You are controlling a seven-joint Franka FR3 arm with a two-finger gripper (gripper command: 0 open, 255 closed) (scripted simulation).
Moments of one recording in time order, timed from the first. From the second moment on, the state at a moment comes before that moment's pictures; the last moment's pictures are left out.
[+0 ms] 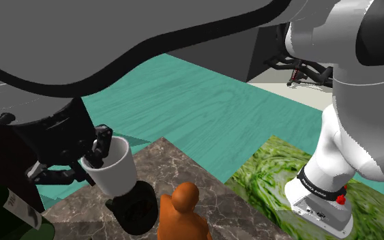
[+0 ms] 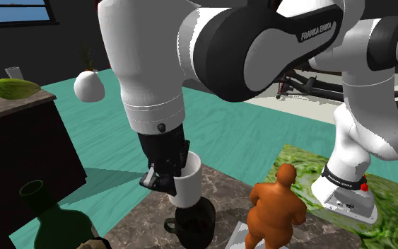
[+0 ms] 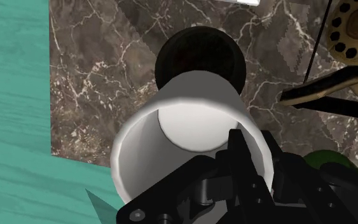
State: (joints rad) arm 0.62 0.45 0.55 -1.30 -0.23 1.61 0.98
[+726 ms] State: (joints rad) arm 0.60 0.46 0.55 -1.44 -0.24 1.76 0.99
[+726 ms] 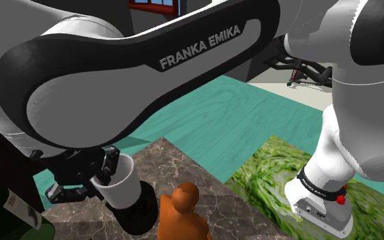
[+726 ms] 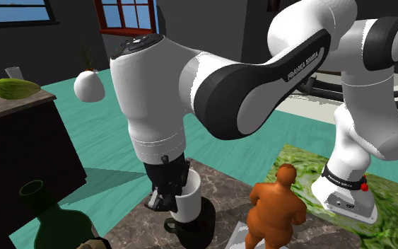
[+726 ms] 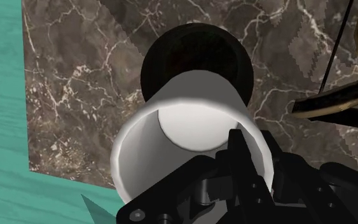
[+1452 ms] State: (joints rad) arm 0.60 0.45 0.55 -1.45 -0.24 1.76 0.99
